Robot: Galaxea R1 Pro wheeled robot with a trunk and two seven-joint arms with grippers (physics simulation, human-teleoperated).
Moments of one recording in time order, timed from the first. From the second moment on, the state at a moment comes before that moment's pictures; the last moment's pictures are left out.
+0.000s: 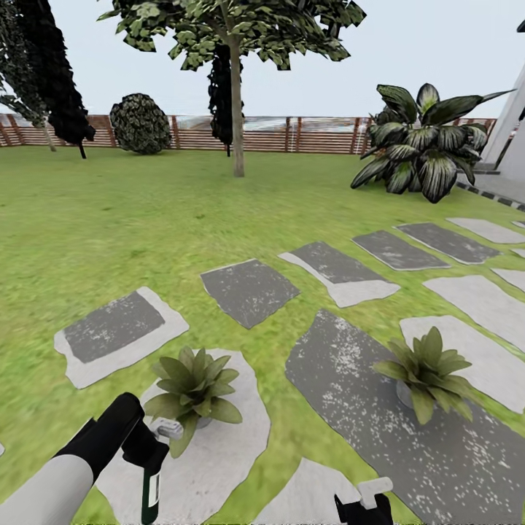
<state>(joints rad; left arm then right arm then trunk) -0.65 0.18 -0.14 -0.61 -0.51 0.99 -0.87 -0.43 -0.03 0.11 -0.09 0.03 -0.38 0.02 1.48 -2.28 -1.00</state>
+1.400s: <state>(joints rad) -0.90 0.15 -0.19 -0.49 -0.58 1.01 -0.95 -0.43 -0.03 0.11 -0.09 0.03 -0.38 0.02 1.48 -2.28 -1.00</state>
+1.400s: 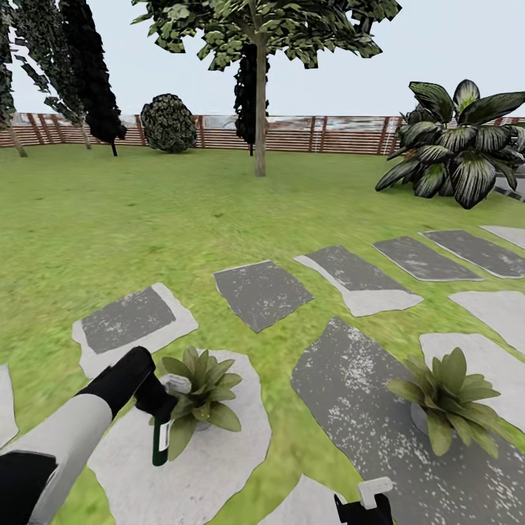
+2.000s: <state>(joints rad) -0.90 0.16 -0.29 -0.46 -0.58 1.01 -1.08 -0.43 -0.03 0.11 -0.09 0.03 -0.38 0.02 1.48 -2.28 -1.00</state>
